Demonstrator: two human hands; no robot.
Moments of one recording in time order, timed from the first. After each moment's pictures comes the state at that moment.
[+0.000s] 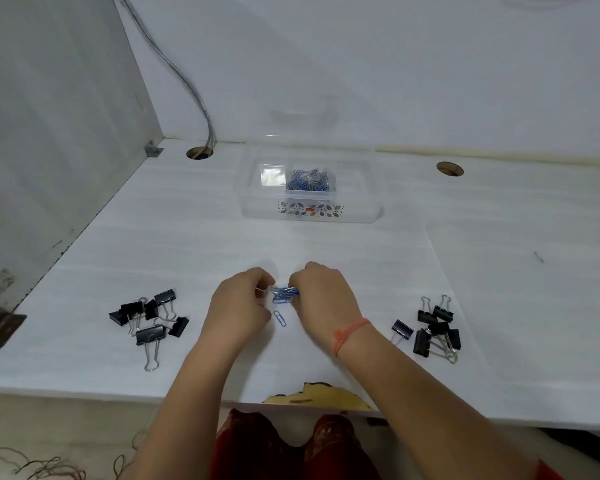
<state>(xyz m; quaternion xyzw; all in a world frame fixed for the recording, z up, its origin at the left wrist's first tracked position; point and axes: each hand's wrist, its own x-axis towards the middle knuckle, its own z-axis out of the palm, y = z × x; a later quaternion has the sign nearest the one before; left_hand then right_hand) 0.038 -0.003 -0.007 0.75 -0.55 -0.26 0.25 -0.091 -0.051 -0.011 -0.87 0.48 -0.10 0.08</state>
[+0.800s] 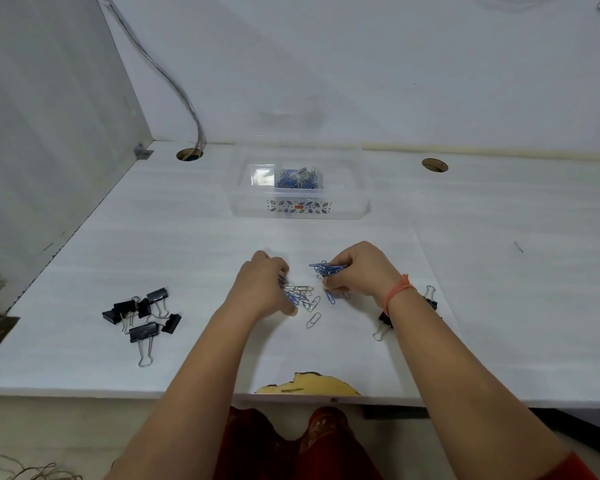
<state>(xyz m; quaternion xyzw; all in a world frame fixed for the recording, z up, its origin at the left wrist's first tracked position) 0.013 -0.034 0.003 0.72 -0.63 -0.25 0.12 -0.158 -0.082 0.016 -0.70 0.59 -0.13 0.38</state>
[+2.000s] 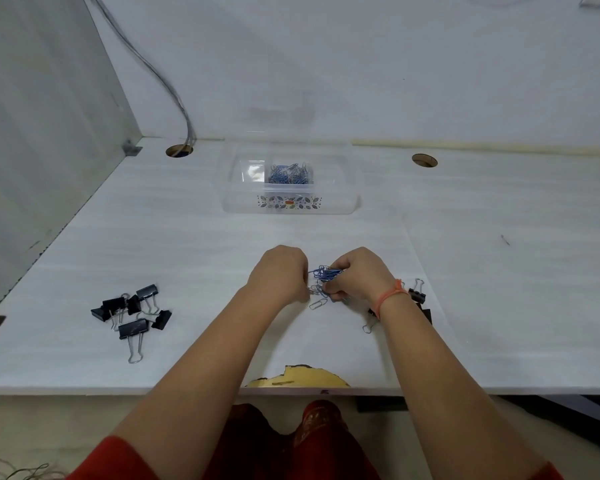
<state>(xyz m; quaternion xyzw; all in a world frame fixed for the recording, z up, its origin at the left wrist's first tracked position) -0.027 -0.053 0.008 0.70 -0.69 -0.18 0.03 -0.166 -0.074 0.005 -0.63 0.64 -0.14 0.41</state>
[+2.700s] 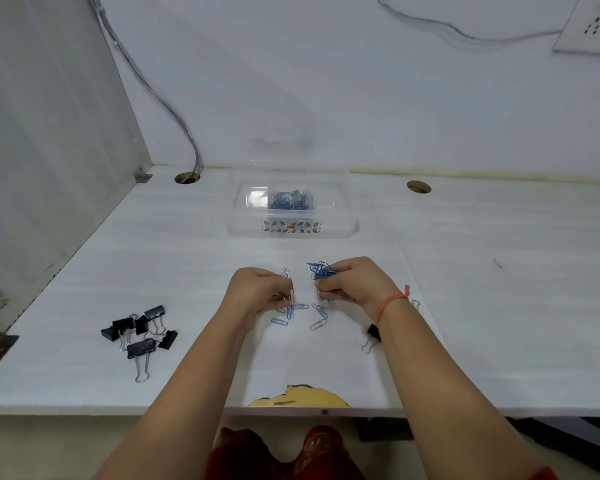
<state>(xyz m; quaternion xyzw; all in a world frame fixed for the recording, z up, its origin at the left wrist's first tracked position) 0.004 -0.033 0.014 0.65 -0.32 -0.52 0.45 -0.161 -0.079 0.020 -0.48 0.56 -0.29 0.61</state>
